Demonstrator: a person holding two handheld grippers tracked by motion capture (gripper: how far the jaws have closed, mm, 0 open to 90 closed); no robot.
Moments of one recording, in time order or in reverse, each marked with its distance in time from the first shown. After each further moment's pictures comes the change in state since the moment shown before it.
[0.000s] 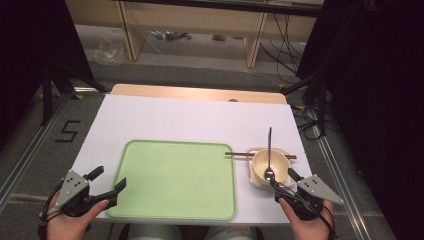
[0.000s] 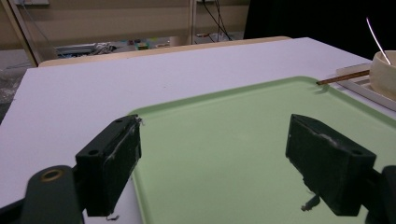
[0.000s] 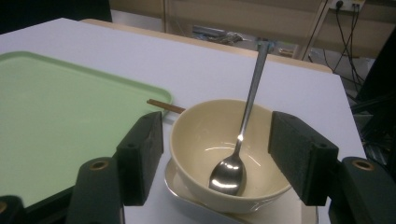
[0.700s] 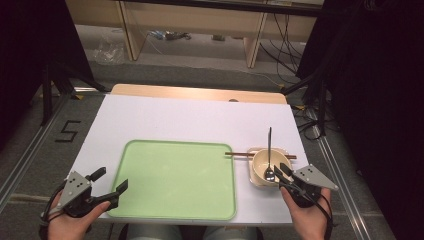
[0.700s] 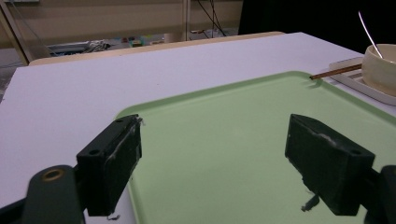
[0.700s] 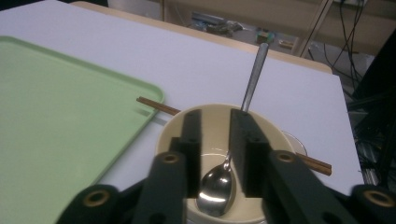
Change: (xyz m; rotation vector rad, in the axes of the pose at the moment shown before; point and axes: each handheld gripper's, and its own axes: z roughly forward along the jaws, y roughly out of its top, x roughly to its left) left arm -0.002 -0.001 0.000 0.012 -0.021 0.013; right arm -0.009 0.019 0.017 0.053 -0.019 -0.087
